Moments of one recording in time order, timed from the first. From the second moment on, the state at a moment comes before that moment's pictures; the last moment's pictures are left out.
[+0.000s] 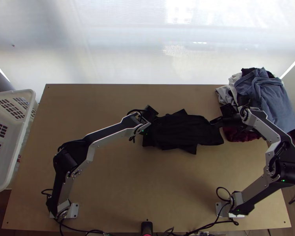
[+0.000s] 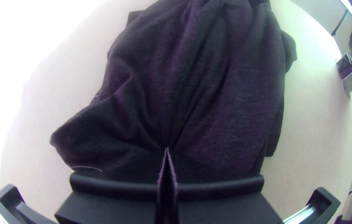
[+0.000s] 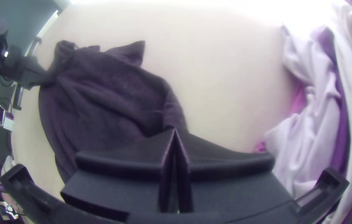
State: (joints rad) left arm -0.75 2.12 1.63 -0.51 0.06 0.34; right arm -0.13 1.77 1.16 -0.54 -0.50 -0.50
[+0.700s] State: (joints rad) left arm -0.74 1.97 1.63 -0.51 0.01 0.31; right arm -0.06 1.54 1.14 -0.68 -0.51 -0.39
